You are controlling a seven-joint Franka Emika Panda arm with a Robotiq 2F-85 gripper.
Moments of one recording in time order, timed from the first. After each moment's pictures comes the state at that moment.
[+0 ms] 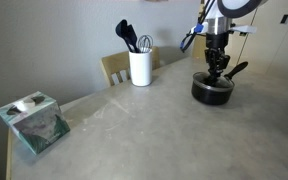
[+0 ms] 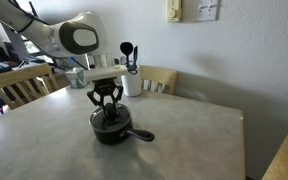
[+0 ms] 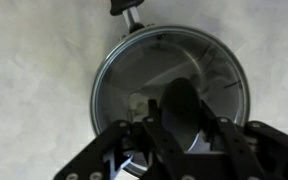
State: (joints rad) arm -0.10 0.41 0.00 -1.96 -0.18 2.26 -0.95
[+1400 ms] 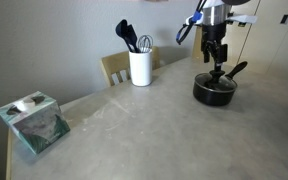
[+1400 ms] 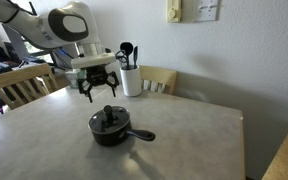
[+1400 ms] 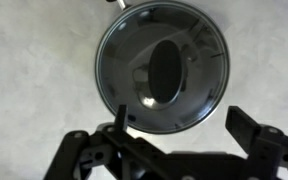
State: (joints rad) arm -0.03 0.35 0.00 -1.95 -0.23 2.20 -0.81
